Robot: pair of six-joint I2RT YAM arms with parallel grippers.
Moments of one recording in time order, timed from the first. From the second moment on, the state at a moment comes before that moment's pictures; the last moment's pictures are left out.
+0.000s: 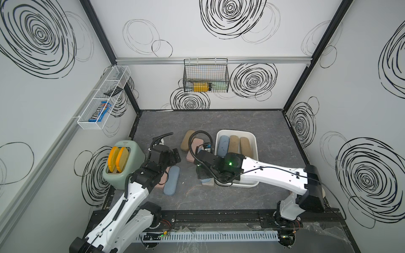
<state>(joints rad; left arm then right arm) -0.35 0.83 0.67 -0.53 -0.23 -0.55 1.22 1.59 1.46 -0.90 0.27 0.98</state>
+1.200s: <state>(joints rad) -0.44 0.89 0.67 -0.51 -0.16 -0.54 0.55 1.40 0.88 -0.93 -0.07 0.71</state>
